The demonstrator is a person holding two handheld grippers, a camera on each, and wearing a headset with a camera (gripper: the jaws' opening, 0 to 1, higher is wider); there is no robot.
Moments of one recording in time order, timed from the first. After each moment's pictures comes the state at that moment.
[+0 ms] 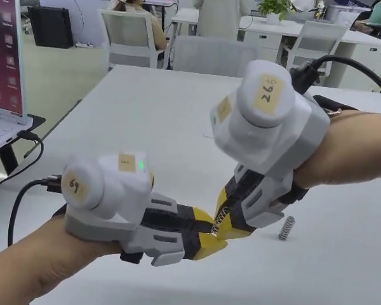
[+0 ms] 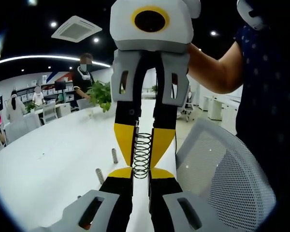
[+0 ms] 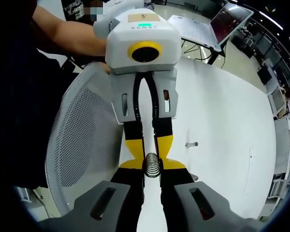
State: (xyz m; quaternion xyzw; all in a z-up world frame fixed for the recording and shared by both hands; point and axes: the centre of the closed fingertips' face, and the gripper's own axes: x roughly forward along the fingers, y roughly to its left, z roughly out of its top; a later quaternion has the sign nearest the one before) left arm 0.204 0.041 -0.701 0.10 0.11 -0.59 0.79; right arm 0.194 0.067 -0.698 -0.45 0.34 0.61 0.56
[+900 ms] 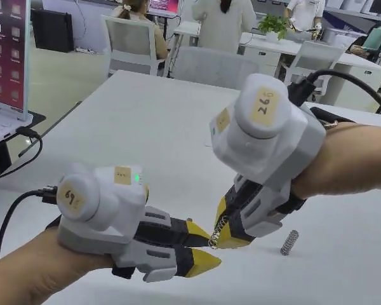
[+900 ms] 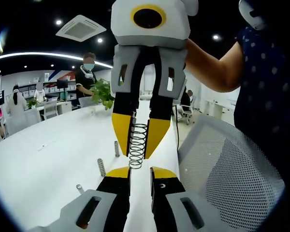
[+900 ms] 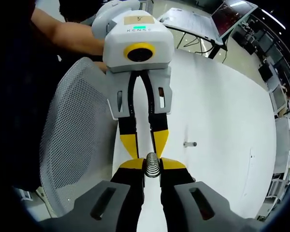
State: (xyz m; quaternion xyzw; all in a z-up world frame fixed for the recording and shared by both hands) left arm 0.213 0.056 -0.730 0.08 0.11 -0.59 0.80; right arm 0.211 0.076 -0.718 -0.47 0.35 0.60 0.55
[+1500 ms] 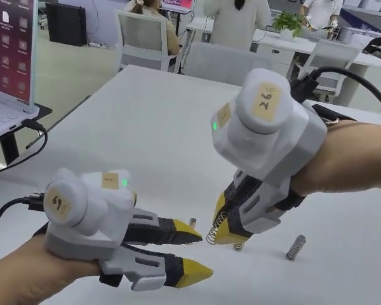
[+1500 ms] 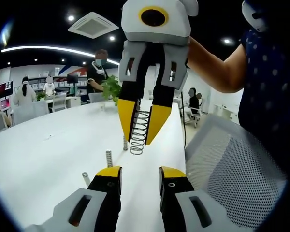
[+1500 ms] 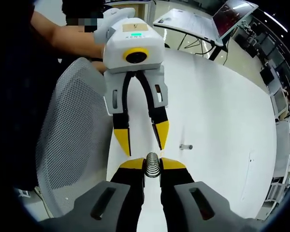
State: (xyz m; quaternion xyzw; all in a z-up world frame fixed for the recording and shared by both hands) left arm 0.221 0.072 -0.744 0.06 0.13 -0.55 0.82; right arm 0.222 0.078 -0.719 -0.47 0.34 0.61 0.54
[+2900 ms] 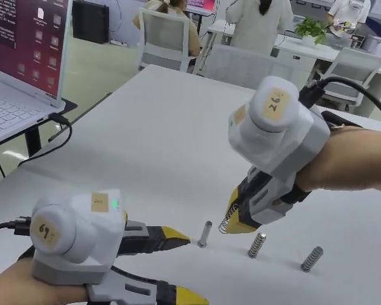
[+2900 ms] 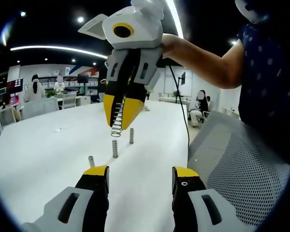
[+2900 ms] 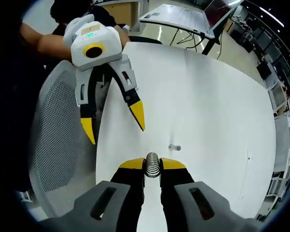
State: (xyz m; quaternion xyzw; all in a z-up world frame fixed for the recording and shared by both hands) left arm 0.206 0.097 -0.756 0.04 0.13 -0.51 0.85; right arm 0.256 0.088 -0.731 -0.47 0.36 0.59 0.55
